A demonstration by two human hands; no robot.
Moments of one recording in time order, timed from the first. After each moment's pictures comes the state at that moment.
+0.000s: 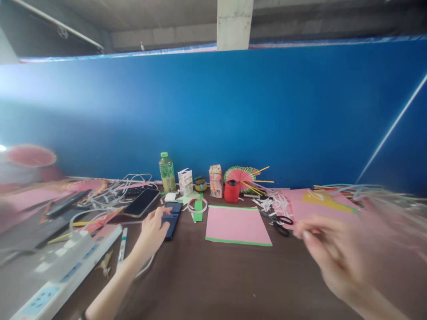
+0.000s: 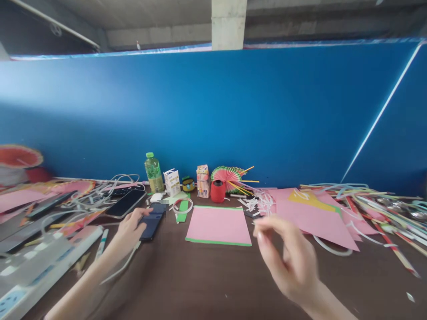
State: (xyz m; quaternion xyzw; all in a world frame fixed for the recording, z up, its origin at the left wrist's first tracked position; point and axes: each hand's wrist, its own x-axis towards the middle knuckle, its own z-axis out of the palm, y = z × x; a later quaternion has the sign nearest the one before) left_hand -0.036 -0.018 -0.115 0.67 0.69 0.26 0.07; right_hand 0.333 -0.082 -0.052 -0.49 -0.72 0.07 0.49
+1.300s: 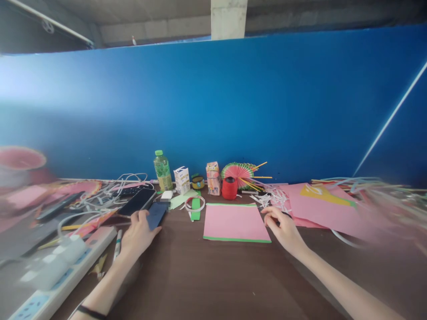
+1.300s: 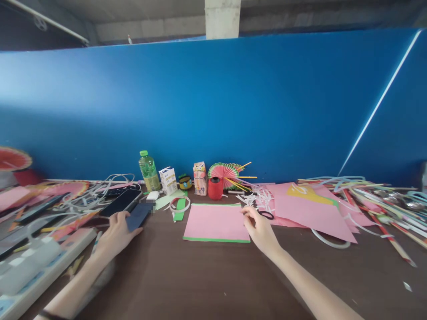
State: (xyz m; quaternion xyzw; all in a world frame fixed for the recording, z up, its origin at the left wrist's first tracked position) left_hand -0.067 0.001 -0.143 0.59 0.80 0.09 -0.02; right_hand 0.342 0.003 -0.138 -0.54 -0.71 0.23 0.39
